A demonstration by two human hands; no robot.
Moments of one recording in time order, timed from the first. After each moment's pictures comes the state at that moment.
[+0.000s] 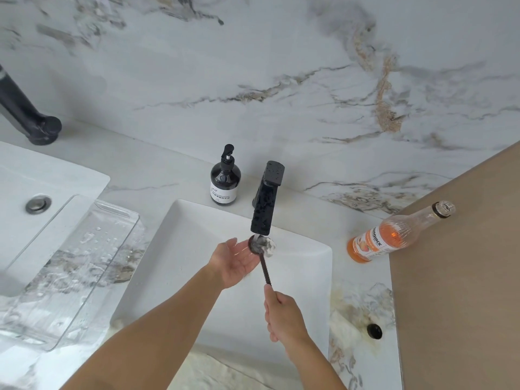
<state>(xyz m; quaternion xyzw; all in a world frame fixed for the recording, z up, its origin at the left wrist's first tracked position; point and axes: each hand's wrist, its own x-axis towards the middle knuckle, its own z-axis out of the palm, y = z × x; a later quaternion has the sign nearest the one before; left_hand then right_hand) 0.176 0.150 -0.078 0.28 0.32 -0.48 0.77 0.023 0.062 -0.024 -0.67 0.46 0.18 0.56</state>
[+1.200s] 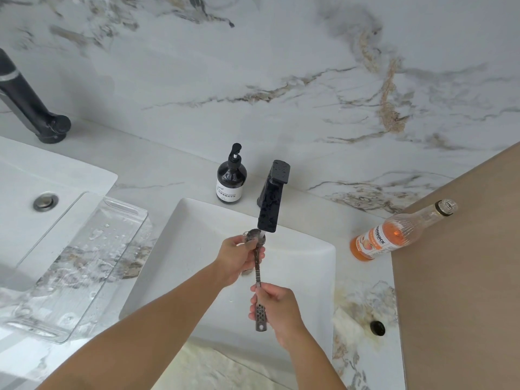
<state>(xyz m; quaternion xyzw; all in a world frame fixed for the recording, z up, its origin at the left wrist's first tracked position) 0.167 0.154 -0.060 0.56 0.13 -0.40 0.72 0.031 0.081 -0.037 -0.60 0.42 0.10 0.67</state>
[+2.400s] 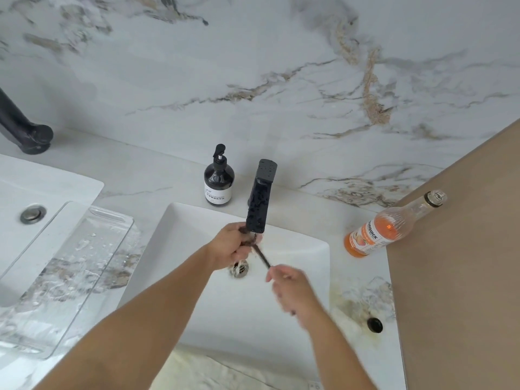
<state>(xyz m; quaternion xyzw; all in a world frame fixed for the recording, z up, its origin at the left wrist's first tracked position) 0.202 0.139 -0.050 0.51 0.01 -0.52 0.69 0.045 0.033 -0.003 -0.68 0.41 0.16 0.59</state>
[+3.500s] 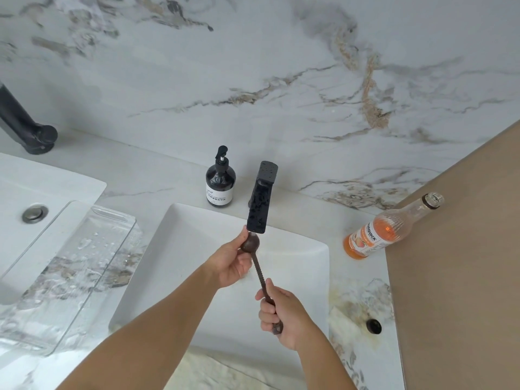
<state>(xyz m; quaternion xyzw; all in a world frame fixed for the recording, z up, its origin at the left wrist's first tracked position) 0.175 0.149 -0.069 0.32 0.19 -0.51 0.78 0.022 0.049 -0.038 -0.46 0.44 0.17 0.75</state>
